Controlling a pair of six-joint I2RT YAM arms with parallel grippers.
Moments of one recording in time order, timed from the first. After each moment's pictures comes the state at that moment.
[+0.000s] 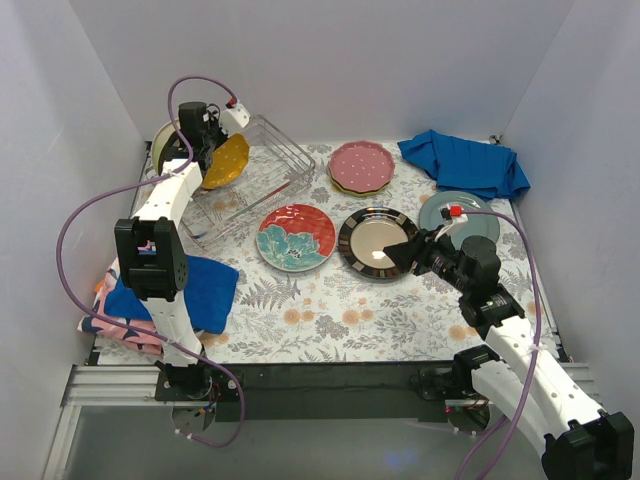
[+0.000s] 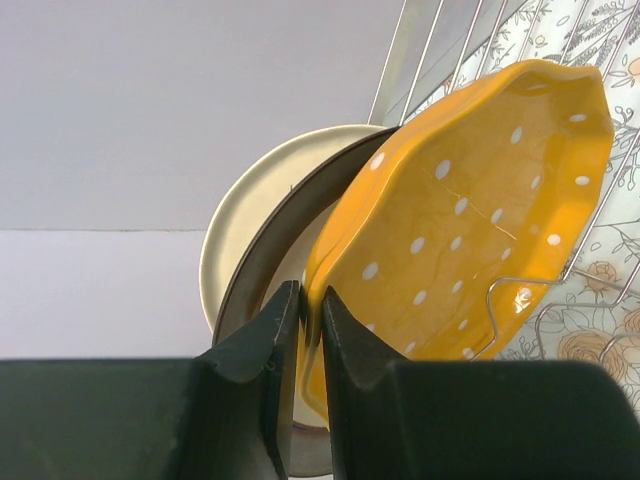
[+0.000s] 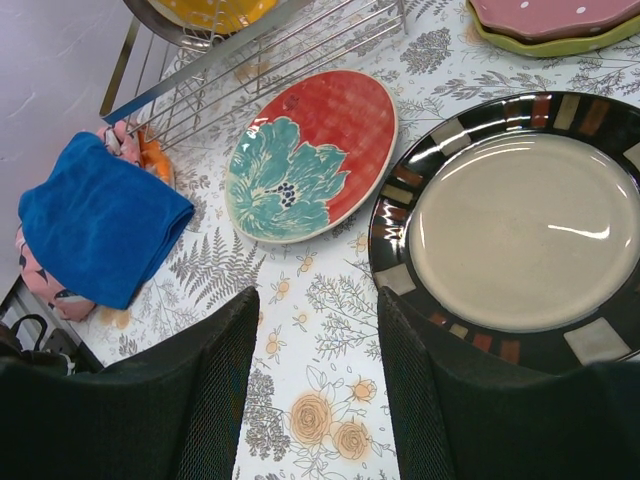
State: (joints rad) left arm -0.07 1.93 1.70 -0.18 -0.09 0.93; right arm 0.36 0.71 0.47 0.04 -0.36 0.47
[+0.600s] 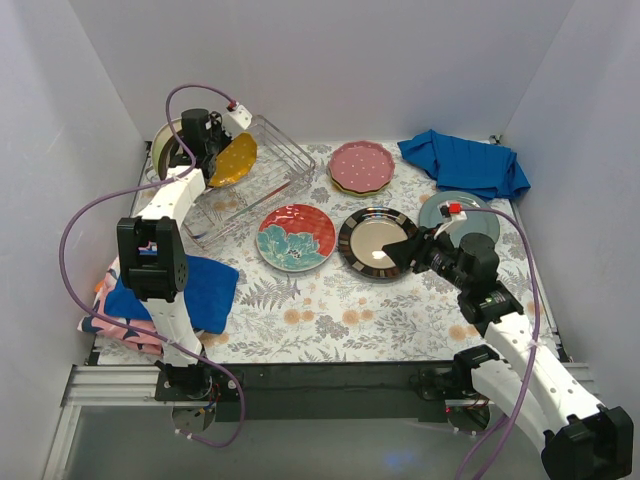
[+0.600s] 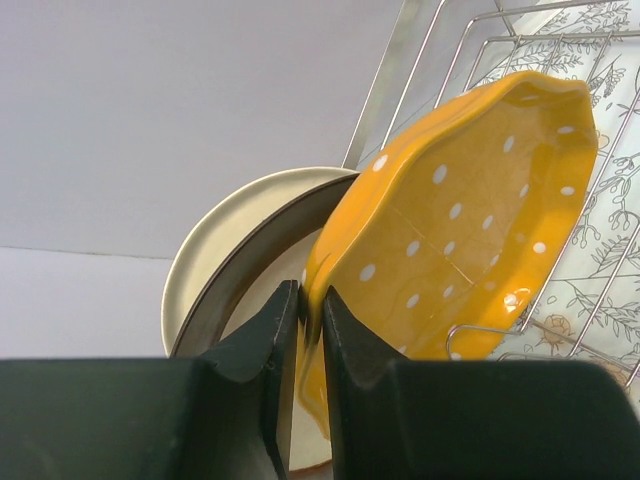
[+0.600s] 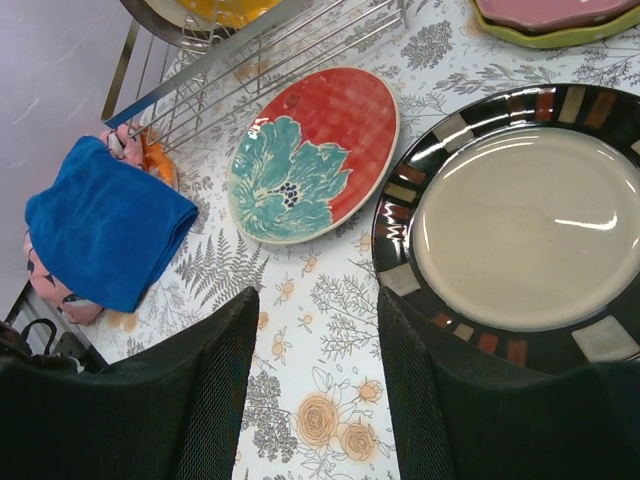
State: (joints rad) left arm -0.07 1.92 1.60 -0.02 -0.02 0.84; right arm 0.36 0.74 0.48 0.04 -0.36 0.50
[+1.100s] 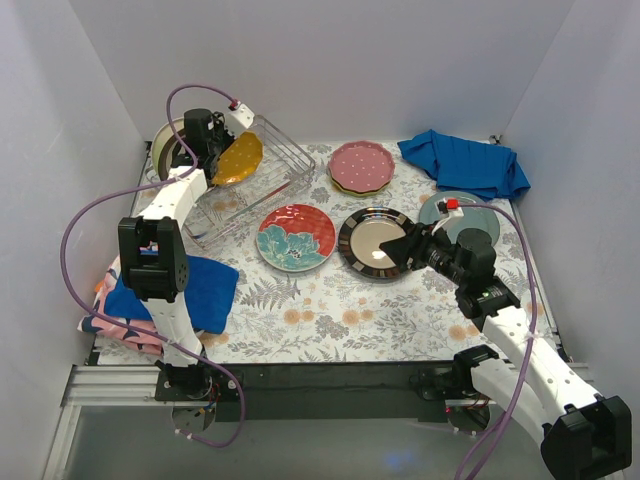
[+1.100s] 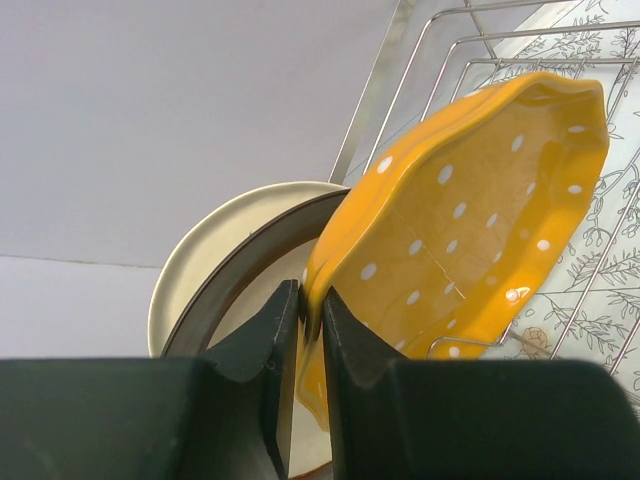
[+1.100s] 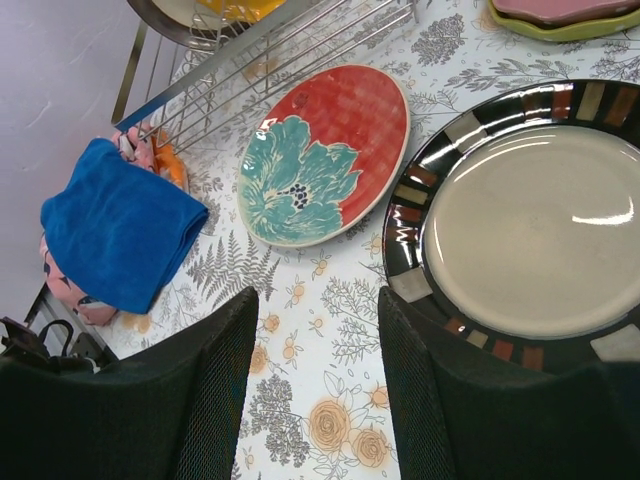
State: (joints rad) left arm -0.08 1.92 1.60 0.00 -0.01 0.80; right arm 0.36 0.79 0.50 0.07 -0.38 0.53
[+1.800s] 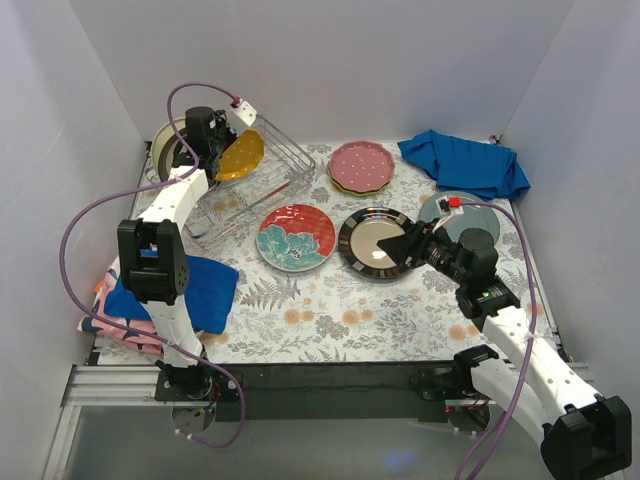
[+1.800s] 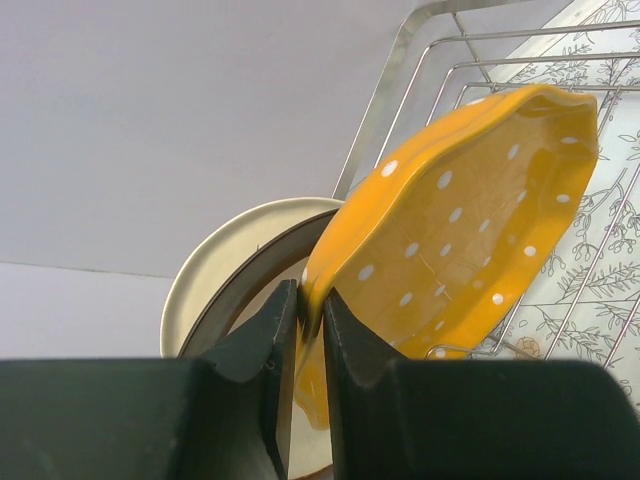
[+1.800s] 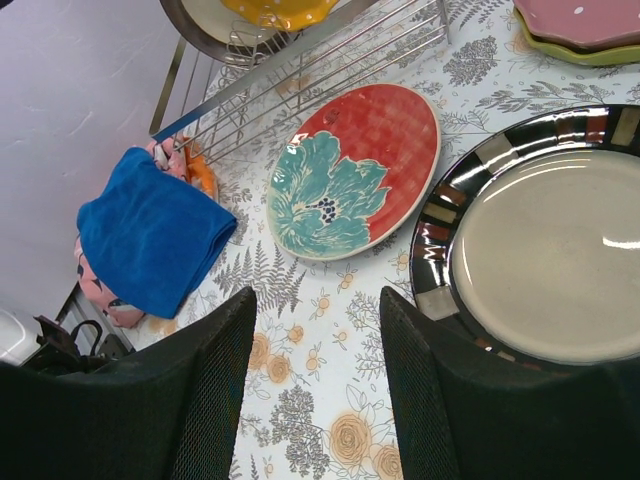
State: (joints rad) left arm -0.10 1.90 1.60 0.00 -0.01 0.79; right arm 0.36 0.79 0.50 0.13 -0.42 0.56
